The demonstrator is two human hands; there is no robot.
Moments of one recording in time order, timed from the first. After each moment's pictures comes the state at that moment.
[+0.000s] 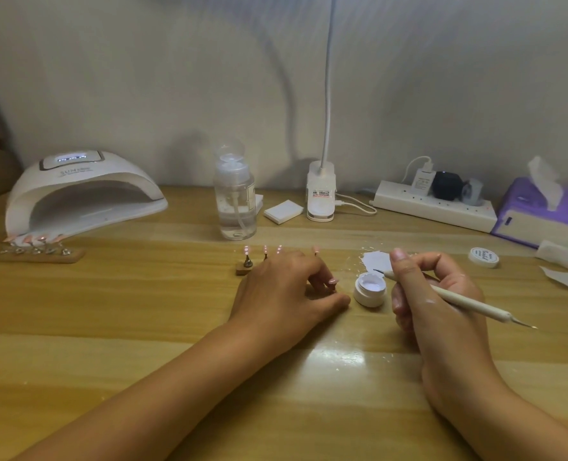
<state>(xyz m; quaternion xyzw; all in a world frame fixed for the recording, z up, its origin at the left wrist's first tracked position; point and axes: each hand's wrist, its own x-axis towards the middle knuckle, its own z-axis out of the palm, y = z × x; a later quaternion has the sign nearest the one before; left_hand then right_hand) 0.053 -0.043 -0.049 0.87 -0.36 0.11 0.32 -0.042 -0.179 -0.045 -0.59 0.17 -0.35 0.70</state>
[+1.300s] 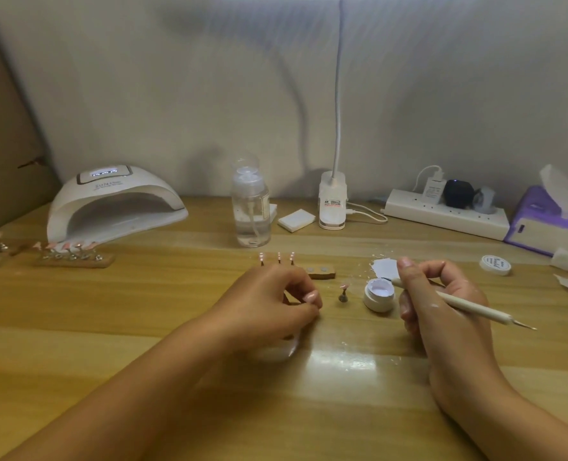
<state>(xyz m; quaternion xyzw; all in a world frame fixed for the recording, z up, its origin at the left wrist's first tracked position) 0.053 -0.006 -0.025 0.86 -0.34 -0.10 0.36 -0.043 -0.182 -0.046 -0.62 0.17 -0.34 0.69</state>
